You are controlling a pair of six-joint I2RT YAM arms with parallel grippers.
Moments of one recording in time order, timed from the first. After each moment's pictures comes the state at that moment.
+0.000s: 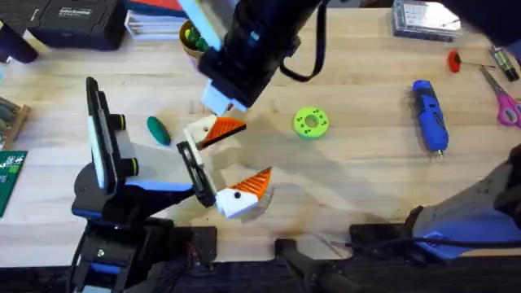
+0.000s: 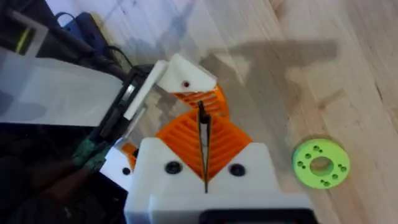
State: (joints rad) left arm -0.13 0.01 0.02 -0.10 0.98 -0.03; right arm 0.91 1.83 2.03 -1.41 -0.24 -0.07
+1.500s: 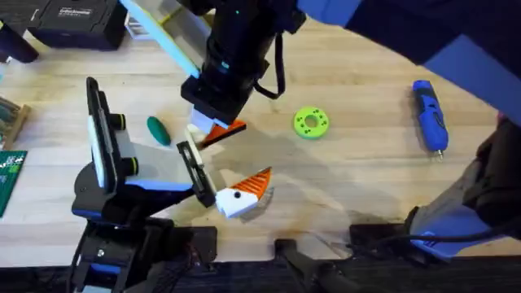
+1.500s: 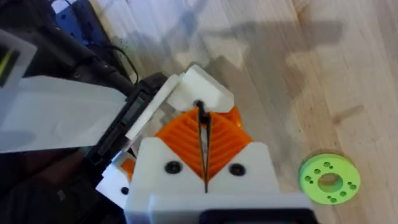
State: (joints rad) left arm -0.13 0.01 0.02 -0.10 0.98 -0.03; right arm 0.96 1.91 2.03 -1.38 -0.24 -0.09
